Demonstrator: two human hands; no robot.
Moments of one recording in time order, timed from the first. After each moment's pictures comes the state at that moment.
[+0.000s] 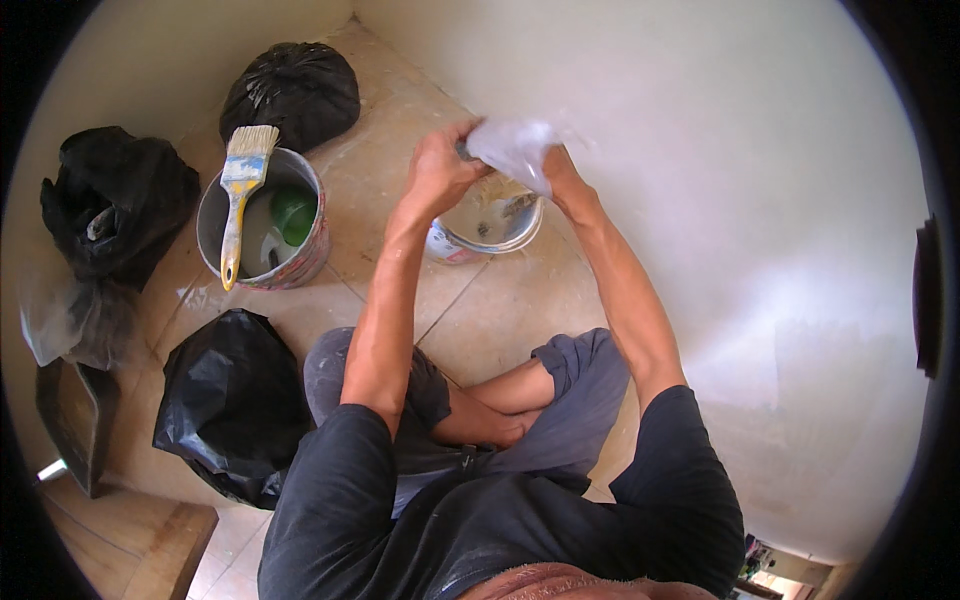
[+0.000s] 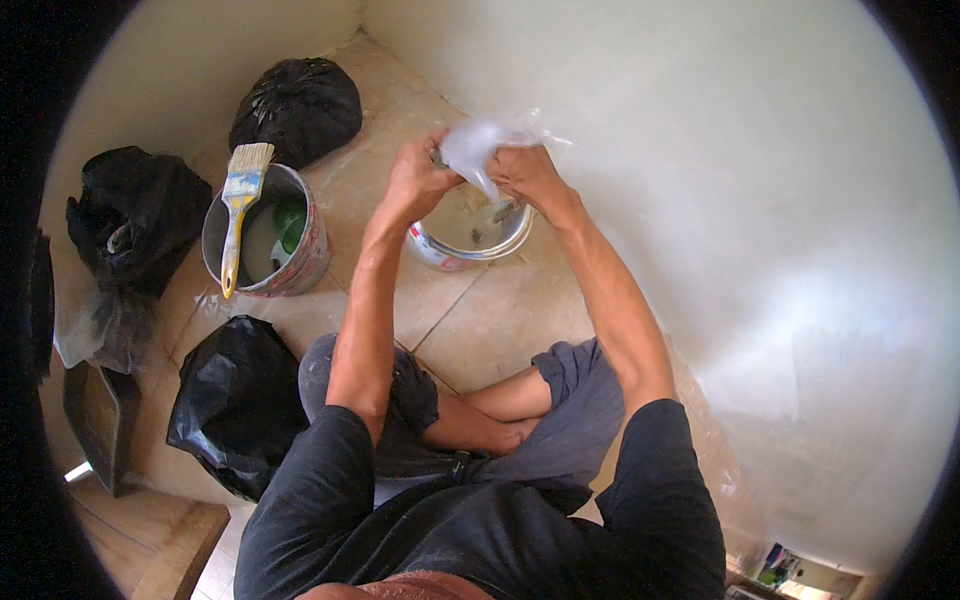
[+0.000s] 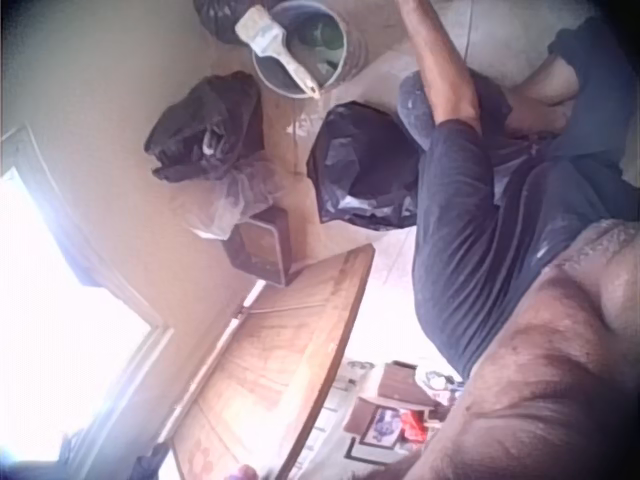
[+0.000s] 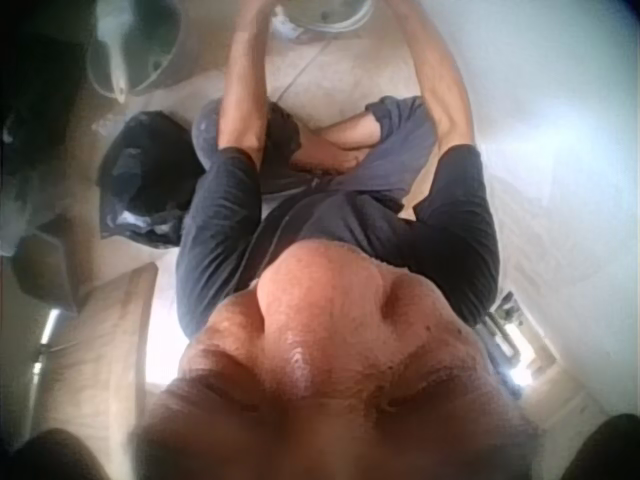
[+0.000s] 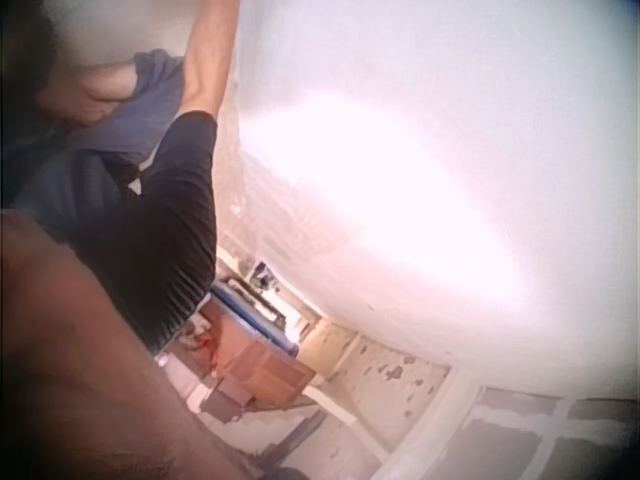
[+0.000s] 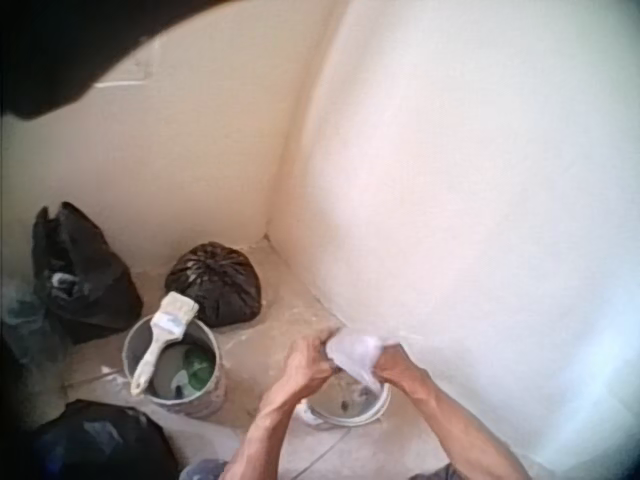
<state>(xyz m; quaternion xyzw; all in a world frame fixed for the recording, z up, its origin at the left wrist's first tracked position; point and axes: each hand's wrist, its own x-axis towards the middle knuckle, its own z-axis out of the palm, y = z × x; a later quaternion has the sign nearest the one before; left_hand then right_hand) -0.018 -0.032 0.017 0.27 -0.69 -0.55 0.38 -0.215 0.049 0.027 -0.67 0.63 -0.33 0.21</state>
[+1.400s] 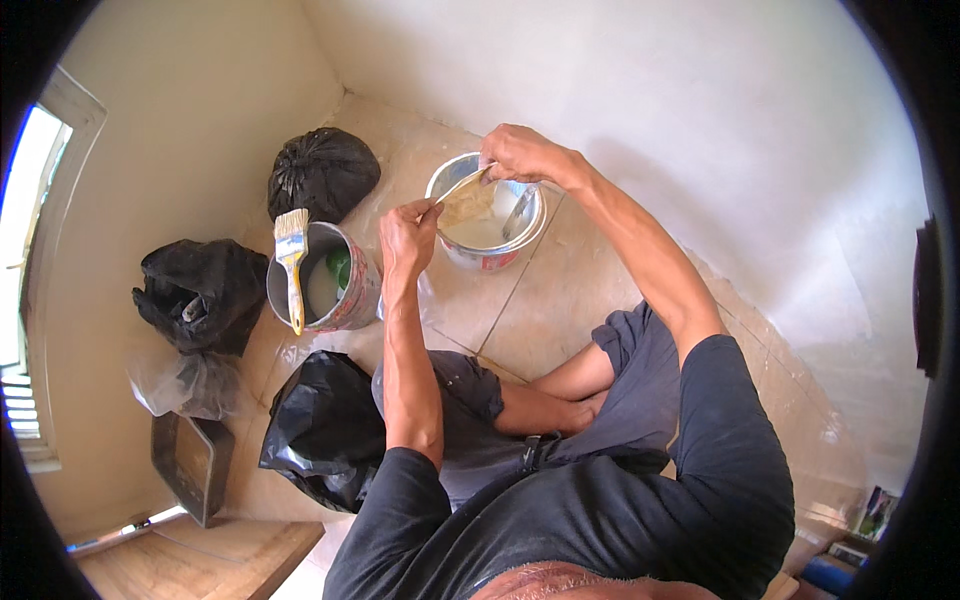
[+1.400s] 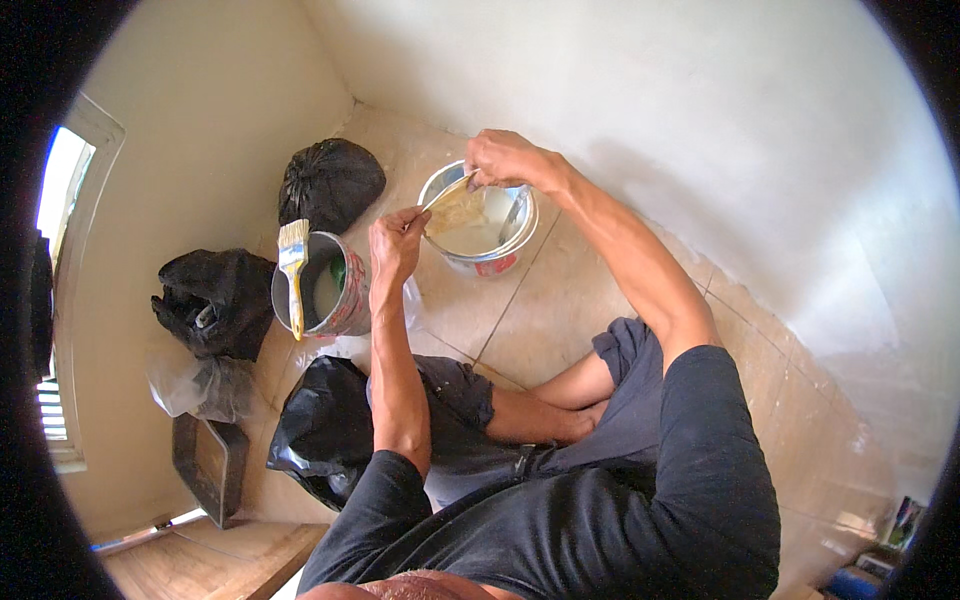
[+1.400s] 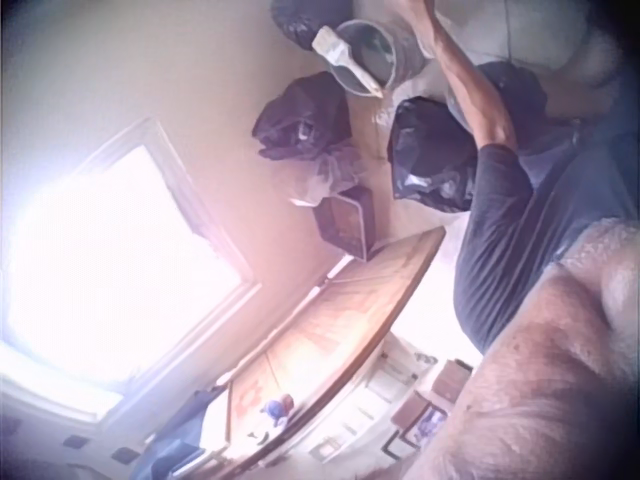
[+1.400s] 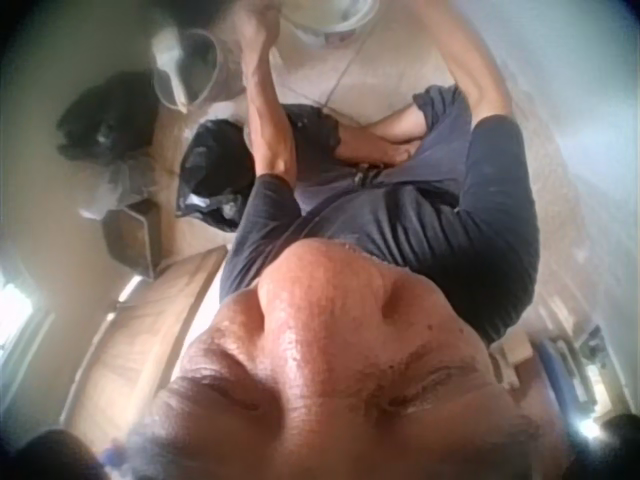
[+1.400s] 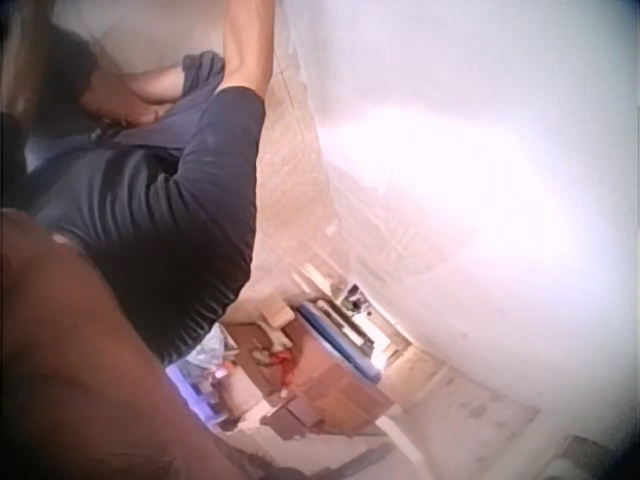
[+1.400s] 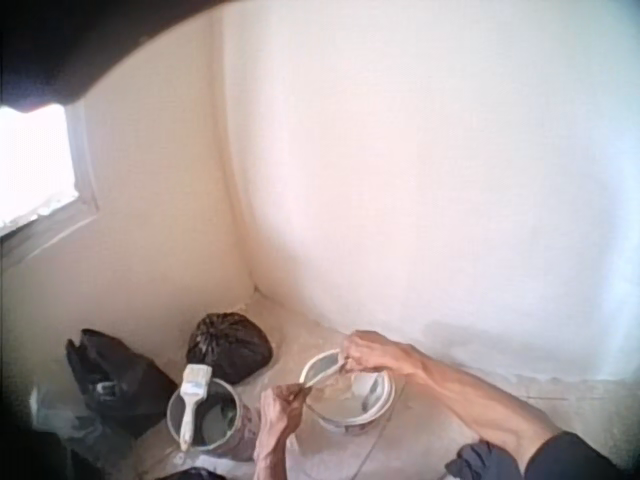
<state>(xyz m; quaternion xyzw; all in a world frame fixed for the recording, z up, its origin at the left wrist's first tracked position) 0.043 -0.012 0.020 0.38 -0.79 -0.38 0.30 -0.197 0.046 0.080 -0.74 0.64 -0.15 0.15</state>
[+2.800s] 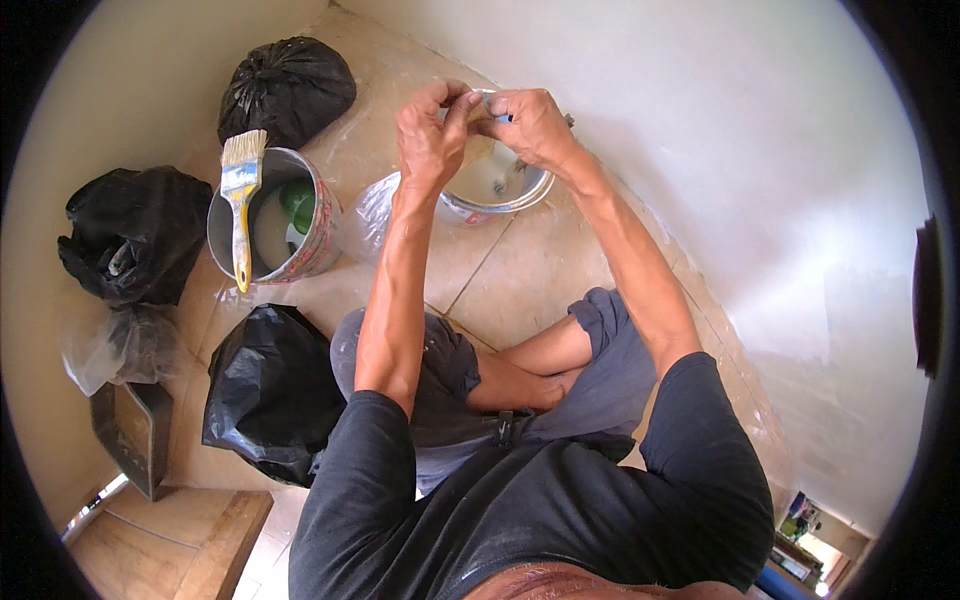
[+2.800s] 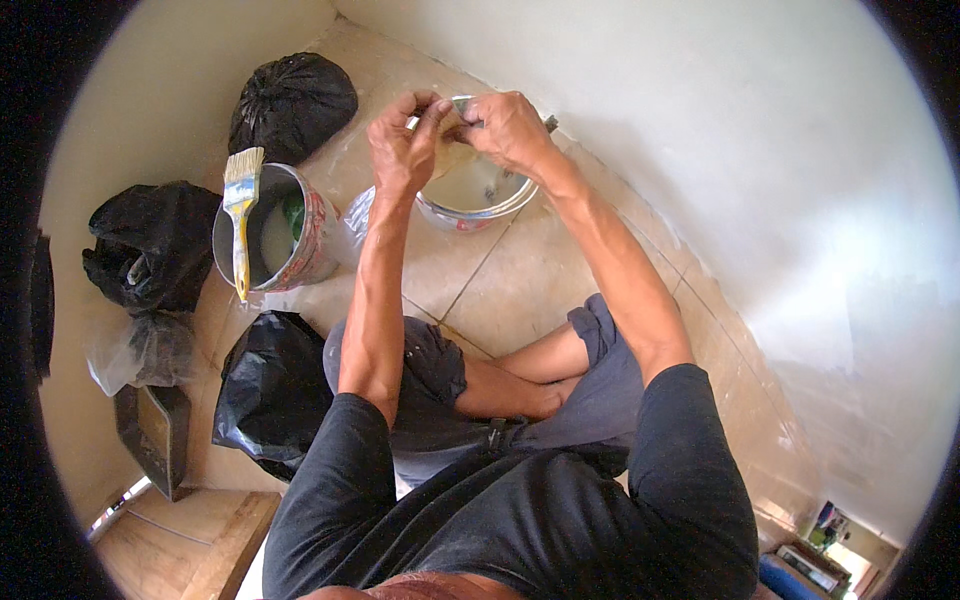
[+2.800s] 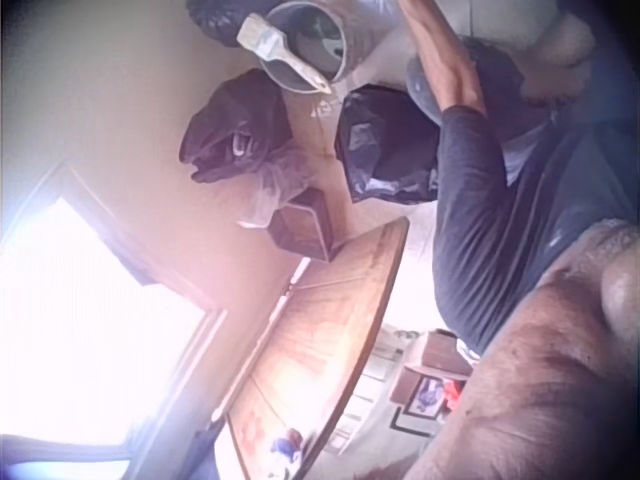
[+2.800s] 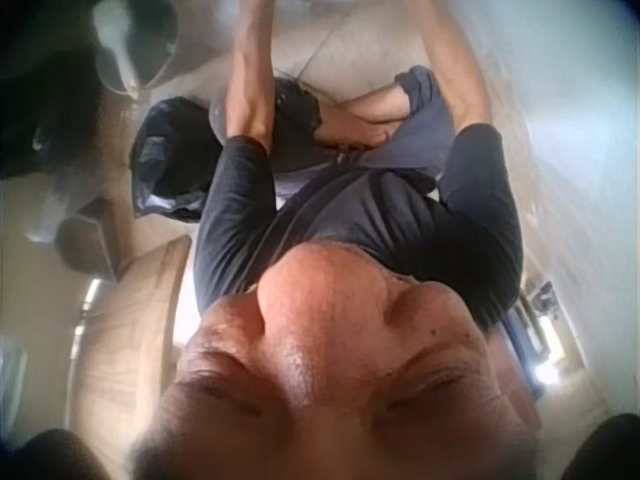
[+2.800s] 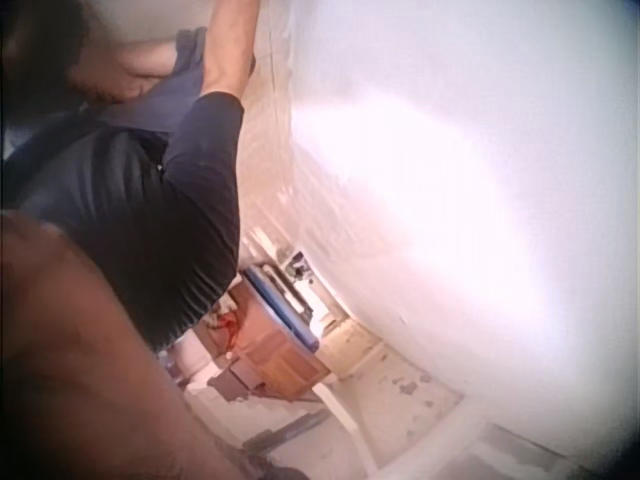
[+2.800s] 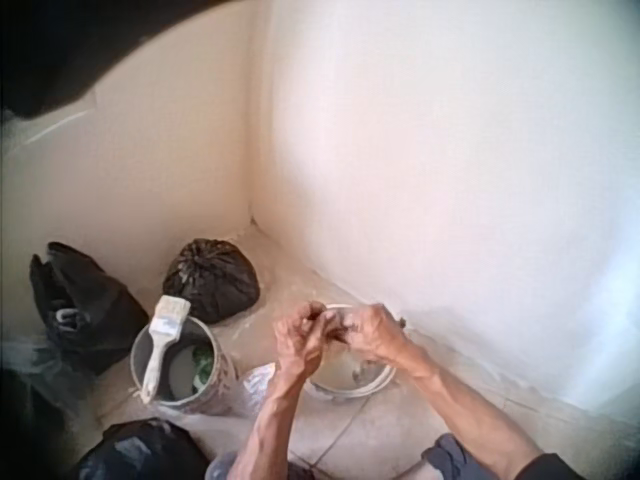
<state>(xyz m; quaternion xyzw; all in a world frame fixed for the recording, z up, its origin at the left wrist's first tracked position) -0.013 -0.023 0.025 0.29 -0.70 -0.44 0.47 -0.159 0.053 0.047 -0.62 0.72 -0.30 0.13</state>
